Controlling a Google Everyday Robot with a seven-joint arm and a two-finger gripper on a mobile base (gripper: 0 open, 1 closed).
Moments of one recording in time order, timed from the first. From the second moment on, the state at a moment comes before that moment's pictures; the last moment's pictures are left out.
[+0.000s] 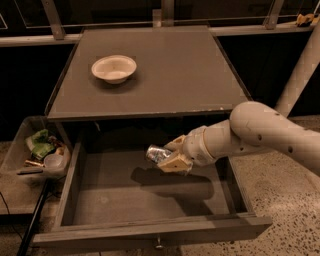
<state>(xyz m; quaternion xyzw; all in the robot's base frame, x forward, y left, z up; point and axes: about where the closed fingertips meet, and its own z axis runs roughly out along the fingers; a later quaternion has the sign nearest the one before) 0.511 -0.040 0.730 -0.54 0.73 0.24 0.34</state>
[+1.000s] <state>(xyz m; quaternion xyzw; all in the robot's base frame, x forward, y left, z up) 0.503 -0.031 0.628 -0.50 0.74 0.29 0.35</state>
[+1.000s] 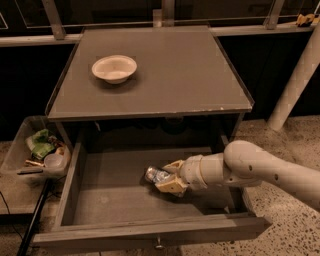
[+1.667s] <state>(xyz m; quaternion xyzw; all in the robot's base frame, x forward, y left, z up) 0.503 -0.031 0.628 -0.50 0.74 0.29 0.35</state>
